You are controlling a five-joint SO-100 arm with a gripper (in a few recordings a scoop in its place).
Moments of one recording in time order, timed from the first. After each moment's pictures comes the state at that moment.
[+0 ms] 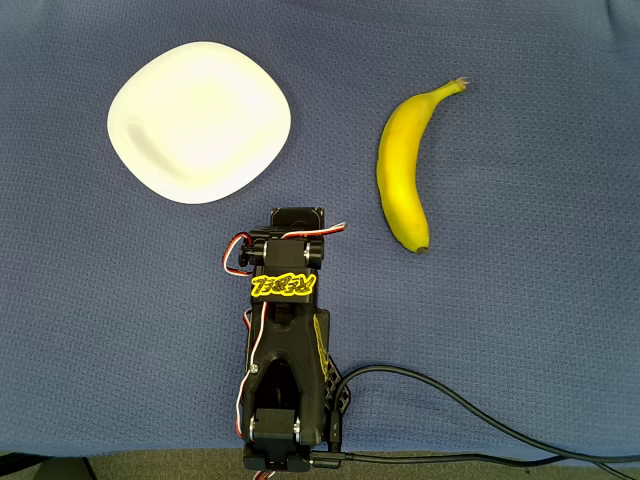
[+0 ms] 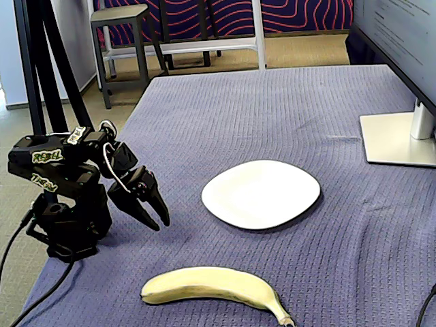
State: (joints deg) arm -2.6 160.8 160.3 58.9 -2.0
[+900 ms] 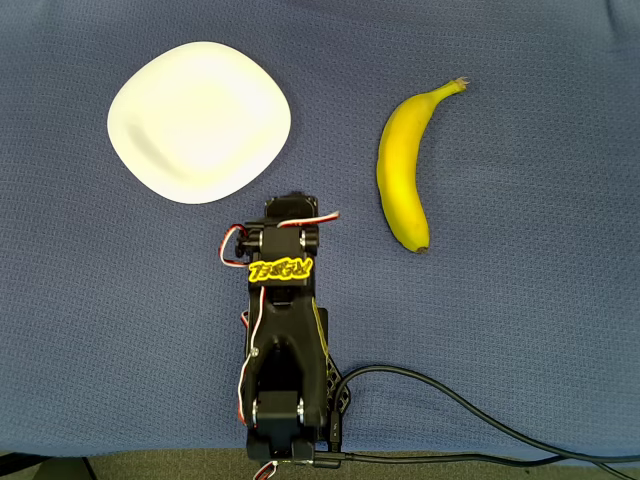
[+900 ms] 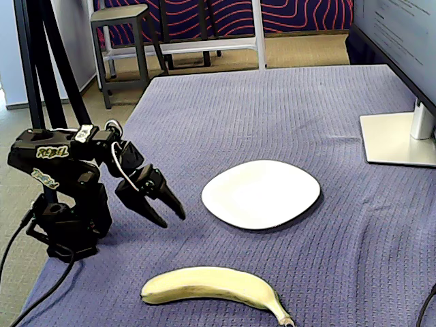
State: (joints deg) arm -6.2 150.9 156.1 52.6 1.3
